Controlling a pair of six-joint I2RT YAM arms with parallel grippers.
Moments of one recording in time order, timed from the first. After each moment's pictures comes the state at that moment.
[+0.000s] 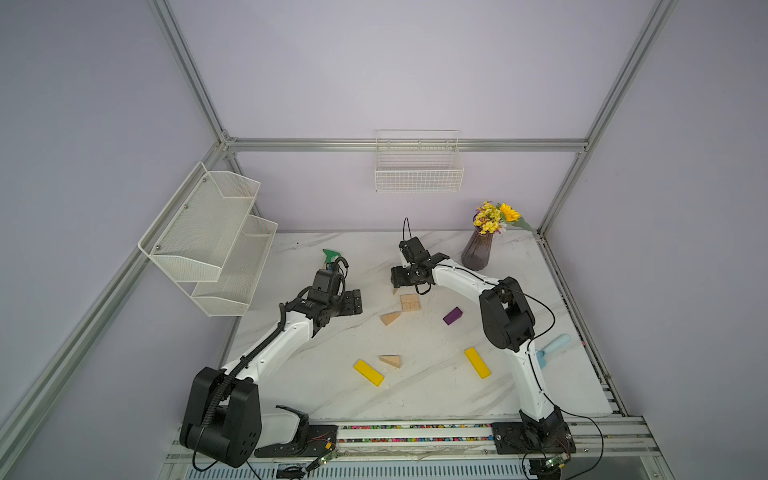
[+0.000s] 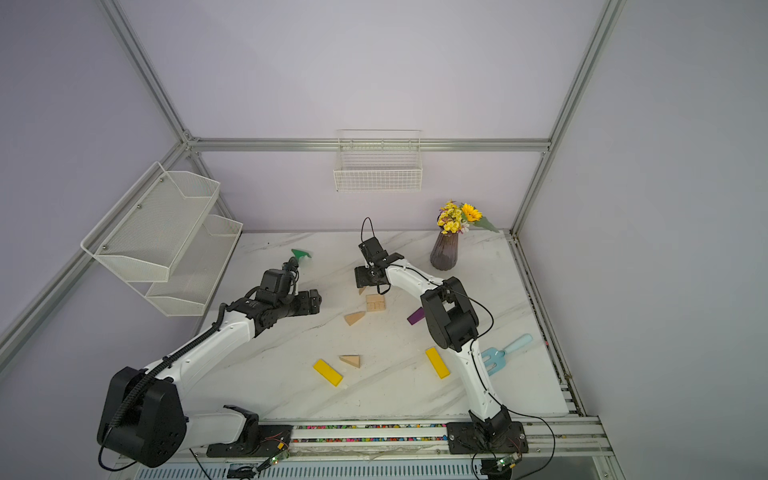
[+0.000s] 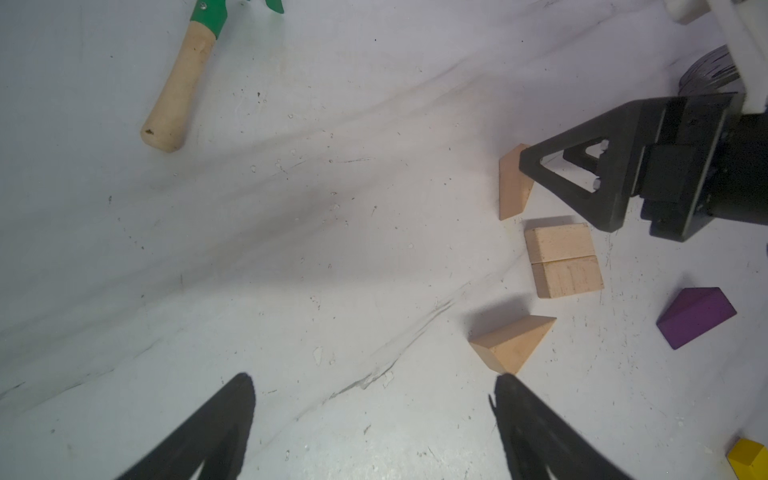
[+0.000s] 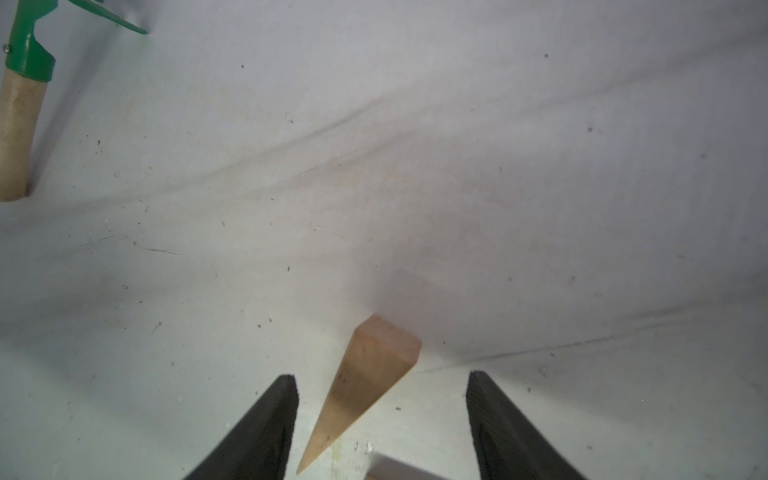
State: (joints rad) left arm -0.30 1.32 0.88 -0.41 -0.04 -0.37; right arm 0.58 2.31 1.87 -0.51 -0.04 0.35
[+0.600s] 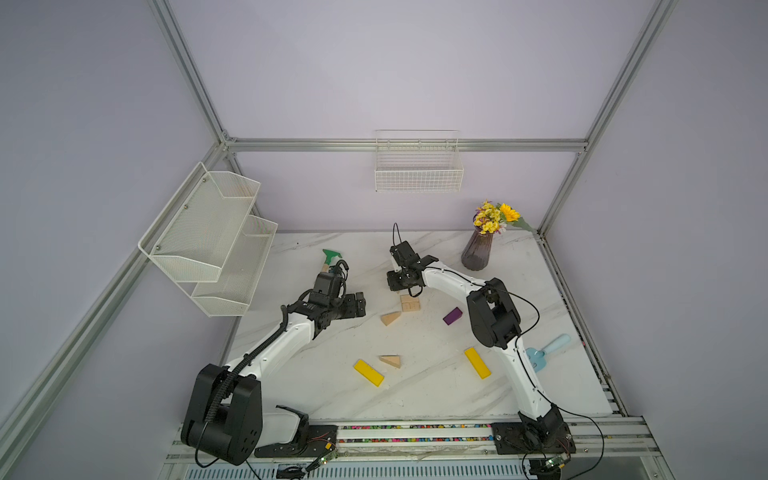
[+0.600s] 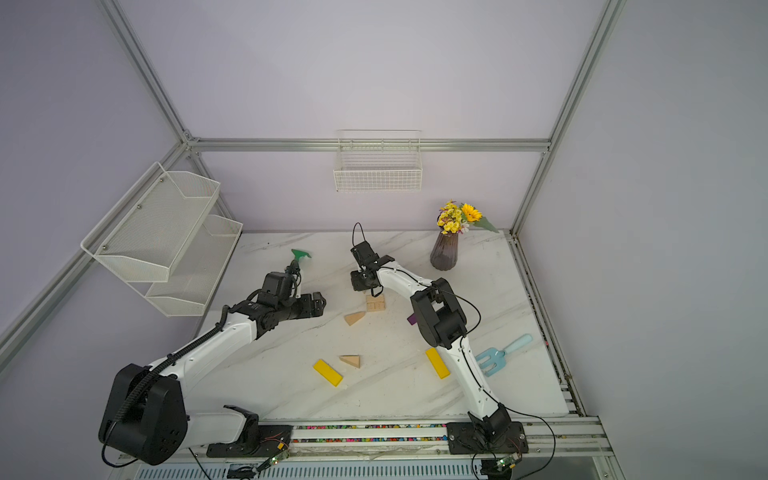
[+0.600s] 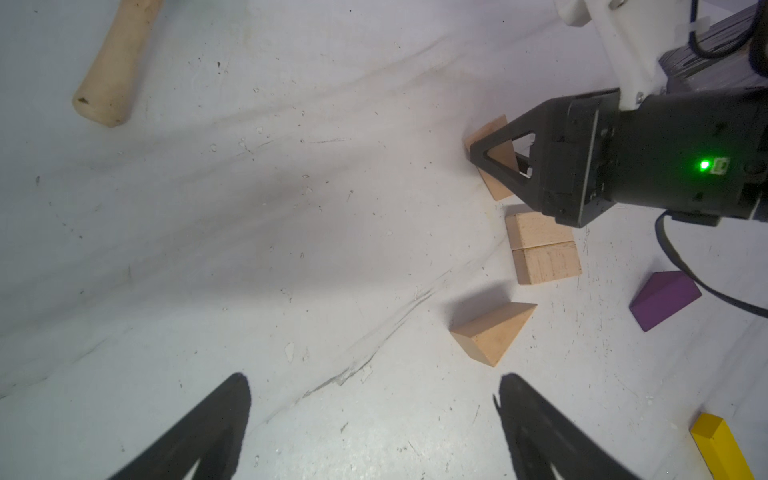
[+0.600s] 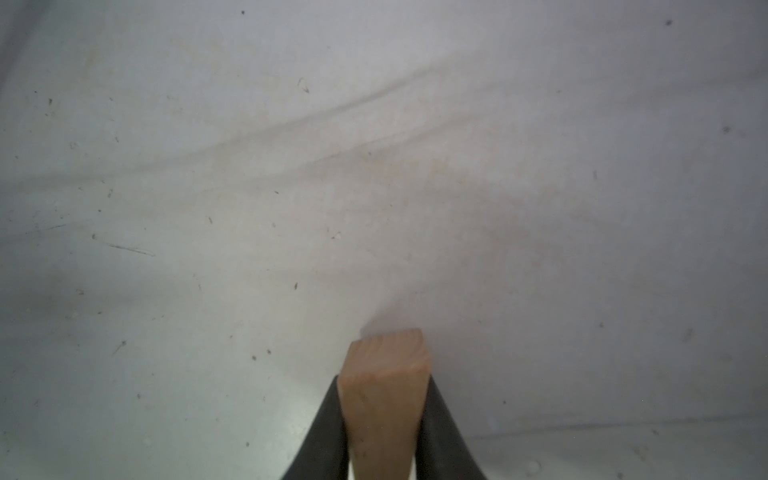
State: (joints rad) left arm -0.30 1.33 0.84 -0.36 0.03 -0.39; right arm 0.61 2.43 2.00 -0.55 -0.03 0.29
